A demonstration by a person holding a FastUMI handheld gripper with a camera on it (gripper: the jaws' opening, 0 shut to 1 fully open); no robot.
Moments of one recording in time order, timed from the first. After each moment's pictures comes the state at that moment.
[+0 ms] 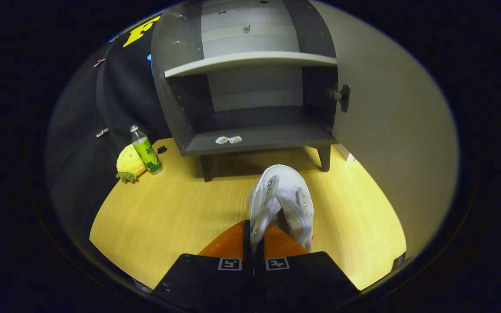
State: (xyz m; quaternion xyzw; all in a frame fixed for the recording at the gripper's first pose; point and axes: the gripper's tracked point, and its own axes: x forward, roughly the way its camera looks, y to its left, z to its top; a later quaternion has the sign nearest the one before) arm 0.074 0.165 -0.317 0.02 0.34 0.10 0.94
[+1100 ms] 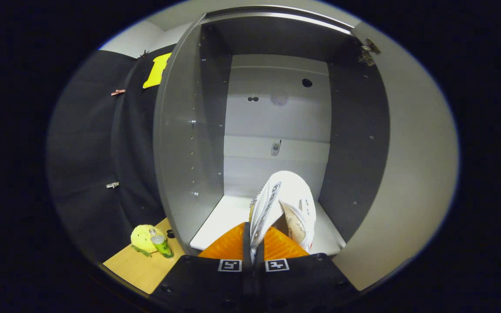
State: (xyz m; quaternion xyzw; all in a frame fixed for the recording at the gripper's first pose) arm 0.277 0.225 0.009 -0.03 0.11 0.15 0.98
